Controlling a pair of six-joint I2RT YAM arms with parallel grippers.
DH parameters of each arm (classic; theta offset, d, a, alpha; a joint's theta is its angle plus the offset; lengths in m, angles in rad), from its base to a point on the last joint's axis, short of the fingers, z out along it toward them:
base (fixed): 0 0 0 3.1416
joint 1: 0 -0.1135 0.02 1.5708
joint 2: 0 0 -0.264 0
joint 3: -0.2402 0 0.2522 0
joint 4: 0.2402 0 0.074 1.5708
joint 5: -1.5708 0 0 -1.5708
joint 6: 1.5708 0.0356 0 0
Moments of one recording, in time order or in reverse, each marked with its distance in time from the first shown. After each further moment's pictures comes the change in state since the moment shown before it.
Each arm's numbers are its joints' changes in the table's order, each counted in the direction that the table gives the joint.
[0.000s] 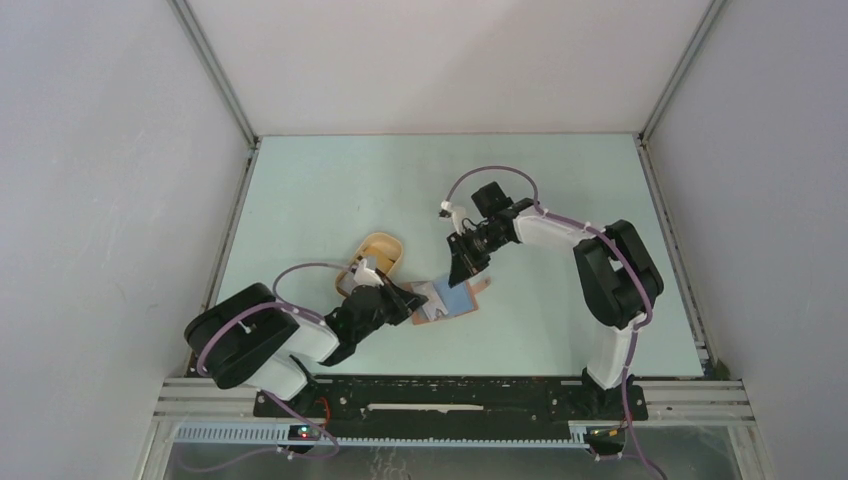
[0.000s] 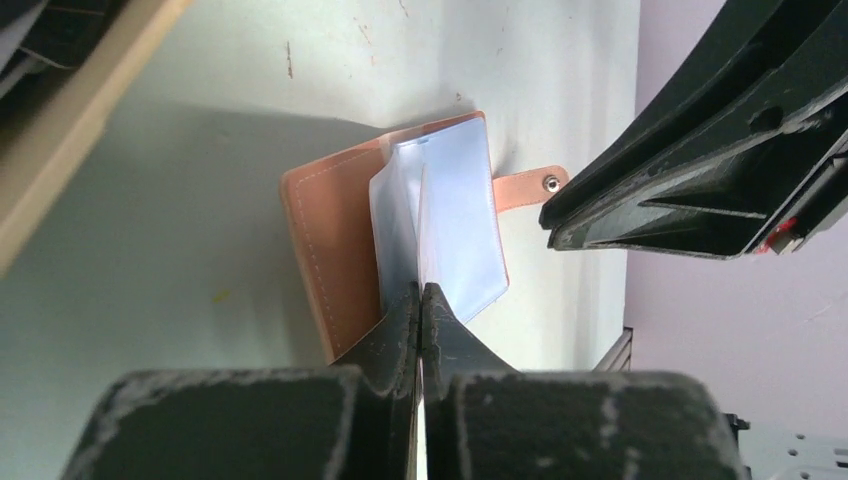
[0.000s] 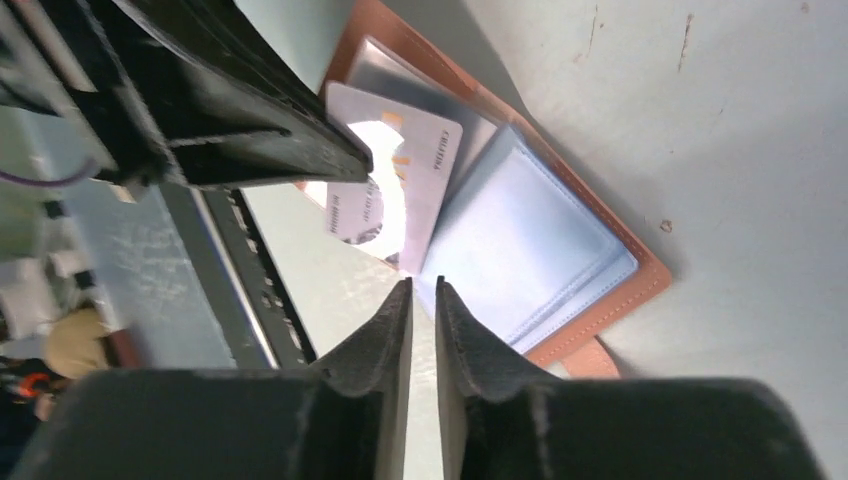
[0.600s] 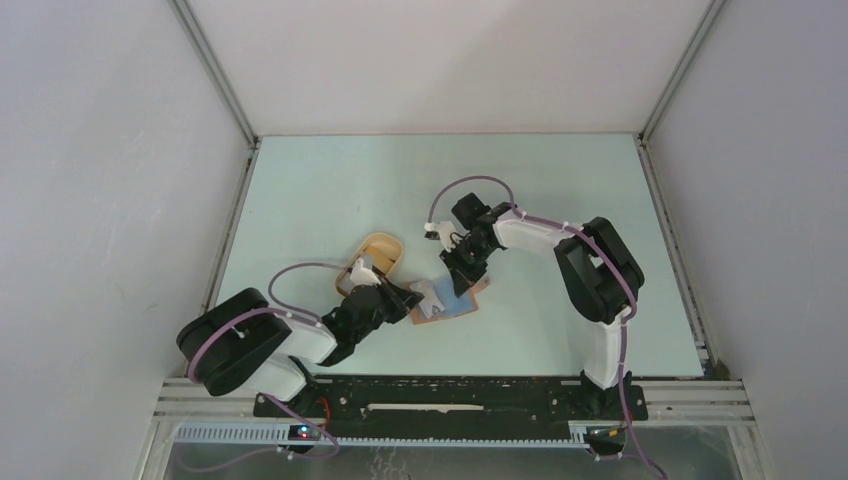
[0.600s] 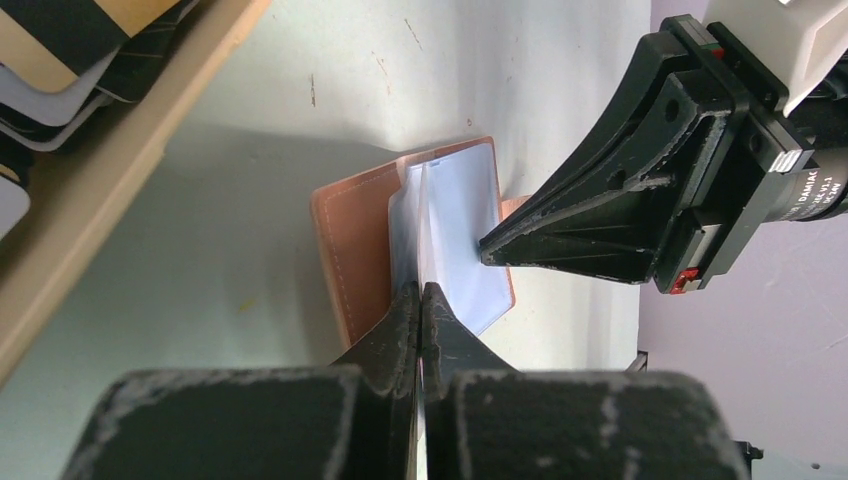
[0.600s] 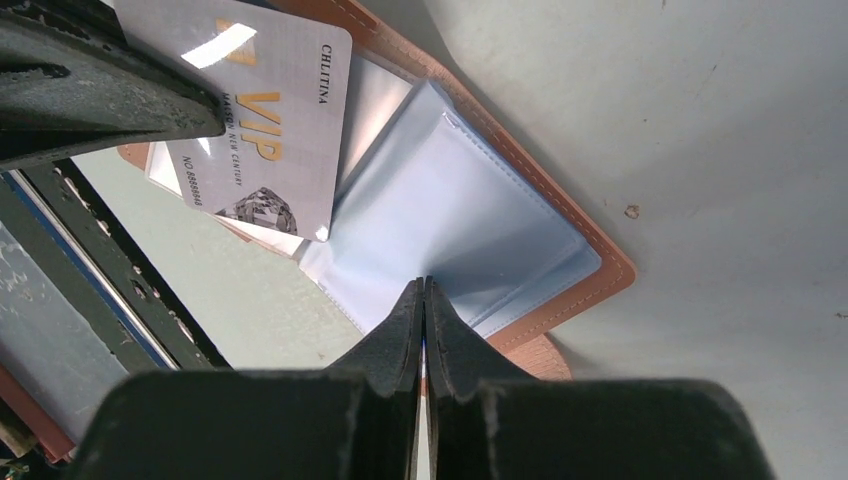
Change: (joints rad) left arm 0.005 -0.053 0.000 0.065 0.070 0.019; right arm -0.106 0.085 -0.068 0.143 -0.308 -0.136
